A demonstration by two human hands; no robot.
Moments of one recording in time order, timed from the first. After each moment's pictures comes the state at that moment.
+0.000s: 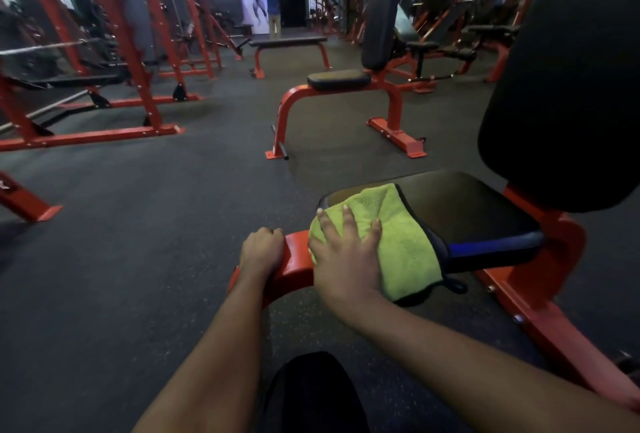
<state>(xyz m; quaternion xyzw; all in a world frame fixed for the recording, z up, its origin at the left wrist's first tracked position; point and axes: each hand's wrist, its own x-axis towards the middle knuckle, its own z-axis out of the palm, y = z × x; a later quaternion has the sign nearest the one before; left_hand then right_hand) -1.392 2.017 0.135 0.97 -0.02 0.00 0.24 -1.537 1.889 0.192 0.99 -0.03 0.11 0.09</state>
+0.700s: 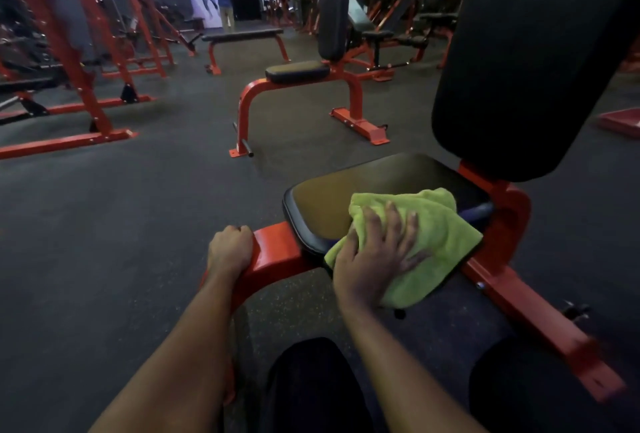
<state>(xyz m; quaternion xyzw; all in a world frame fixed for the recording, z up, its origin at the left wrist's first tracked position) -1.387 2.015 0.130 0.97 -0.02 0.02 0.24 -1.555 1.852 0.151 0.79 -0.31 0.46 -0.26</state>
